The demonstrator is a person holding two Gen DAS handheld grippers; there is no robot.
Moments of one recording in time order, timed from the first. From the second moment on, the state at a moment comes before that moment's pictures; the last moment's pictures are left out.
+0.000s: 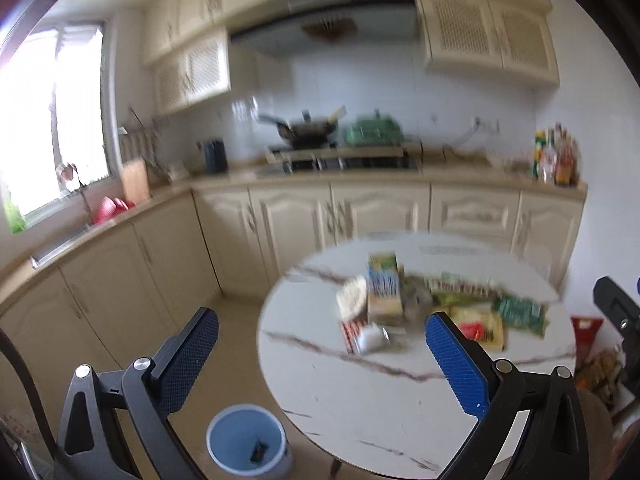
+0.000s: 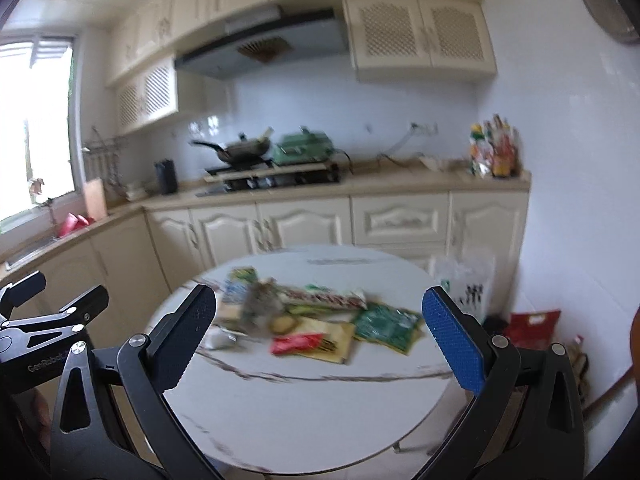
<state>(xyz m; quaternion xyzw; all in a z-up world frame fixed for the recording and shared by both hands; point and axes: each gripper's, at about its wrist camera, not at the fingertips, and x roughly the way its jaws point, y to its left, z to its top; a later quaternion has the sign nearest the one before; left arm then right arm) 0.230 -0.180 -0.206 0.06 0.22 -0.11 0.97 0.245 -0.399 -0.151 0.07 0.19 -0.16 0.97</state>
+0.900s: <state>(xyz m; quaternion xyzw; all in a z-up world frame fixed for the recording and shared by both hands) 0.501 -0.248 -0.278 0.07 0.42 -0.18 0.89 0.370 -0.466 -0.285 0.10 0.40 -0.16 0.89</state>
